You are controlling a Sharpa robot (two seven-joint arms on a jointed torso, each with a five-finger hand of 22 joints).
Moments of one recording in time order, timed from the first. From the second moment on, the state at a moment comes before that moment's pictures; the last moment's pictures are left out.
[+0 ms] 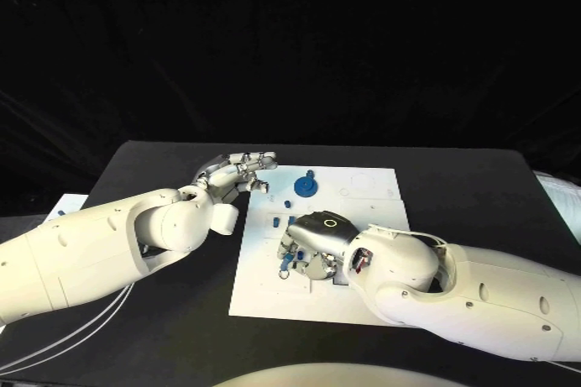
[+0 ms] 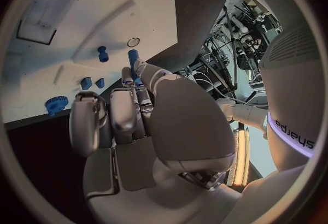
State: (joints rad) left arm 1.12 -0.81 -0.01 1.52 0.14 -0.23 0.32; left_hand 1.37 -0.11 0.45 -0.01 0.11 1.03 0.18 0.13 0.07 1.12 0.10 0.22 0.08 1.27 0.02 1.11 0.64 0.17 1.20 0.12 0.61 0.90; right arm 0.99 -0.74 0.00 1.85 -1.78 -0.18 -0.31; right_hand 1.47 -0.10 0.49 0.05 0.05 1.16 0.13 0.09 0.10 1.21 0.08 0.10 0.07 1.47 -0.01 1.23 1.04 0.07 1.43 0.09 1.39 1.30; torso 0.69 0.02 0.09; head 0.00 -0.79
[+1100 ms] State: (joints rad) left arm 1.12 -0.81 -0.01 1.52 0.14 -0.22 0.32; left_hand 1.37 -0.11 0.45 -0.01 0.11 1.03 0.18 0.13 0.07 1.12 0.10 0.22 0.08 1.27 0.02 1.11 0.64 0.17 1.20 0.12 0.61 0.90; right arm 0.98 -0.70 0.01 1.80 -1.78 -0.13 -0.29; right_hand 1.46 -0.11 0.49 0.05 0.07 1.15 0.13 0.08 0.10 1.23 0.08 0.09 0.07 1.47 -0.01 1.23 1.04 0.07 1.43 0.09 1.39 1.30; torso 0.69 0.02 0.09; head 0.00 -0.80
